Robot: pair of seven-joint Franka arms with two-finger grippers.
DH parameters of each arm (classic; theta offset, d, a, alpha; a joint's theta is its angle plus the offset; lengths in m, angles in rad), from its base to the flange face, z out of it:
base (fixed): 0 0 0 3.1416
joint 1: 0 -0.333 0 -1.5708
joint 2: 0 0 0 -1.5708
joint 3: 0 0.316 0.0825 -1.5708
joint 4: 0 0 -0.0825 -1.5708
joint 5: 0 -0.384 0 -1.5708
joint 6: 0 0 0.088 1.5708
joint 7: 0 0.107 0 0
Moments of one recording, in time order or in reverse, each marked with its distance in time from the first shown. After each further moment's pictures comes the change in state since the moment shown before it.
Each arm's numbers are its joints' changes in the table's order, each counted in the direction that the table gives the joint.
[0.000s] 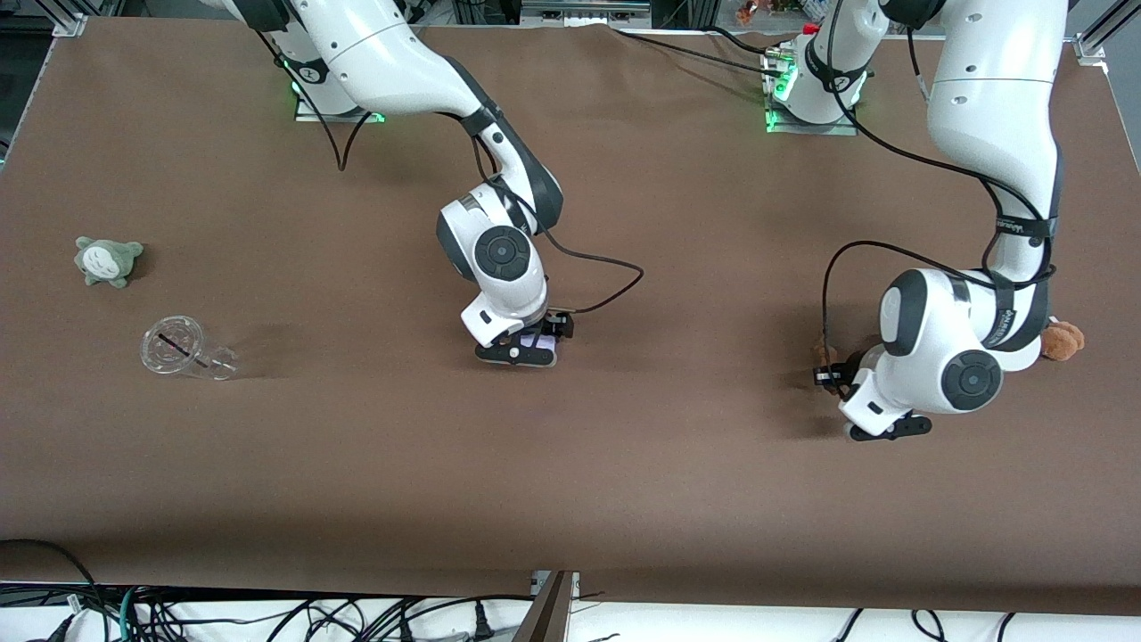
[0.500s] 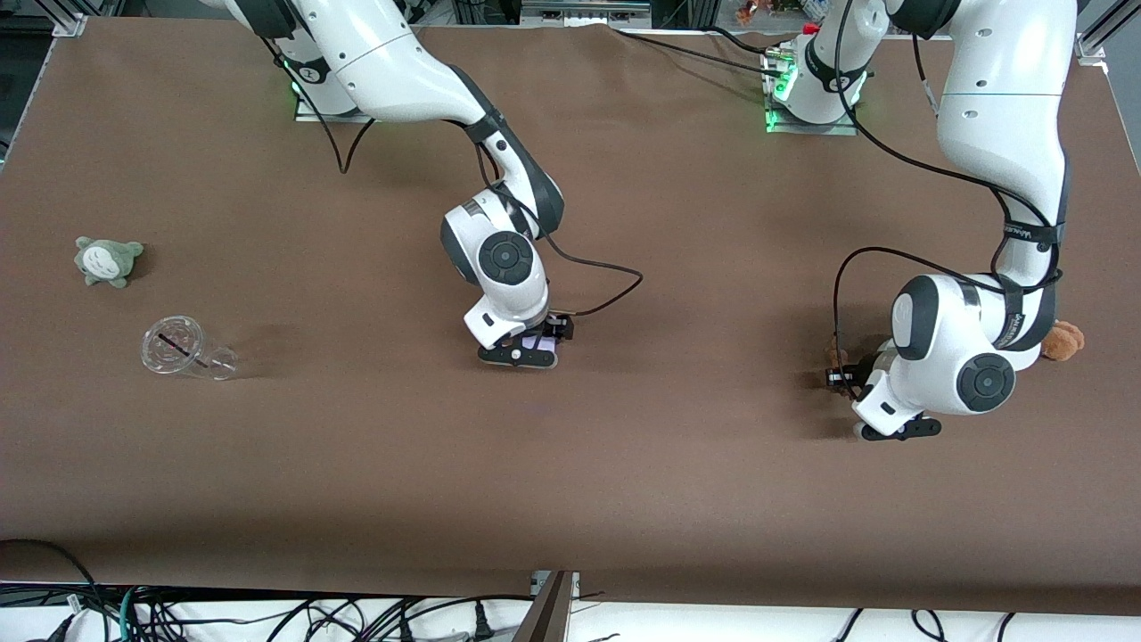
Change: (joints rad) left arm -0.023 -0.021 -0.006 0.019 0.000 0.032 0.052; right arm -0.004 -0.024 0.000 0.000 0.001 0.010 0.000
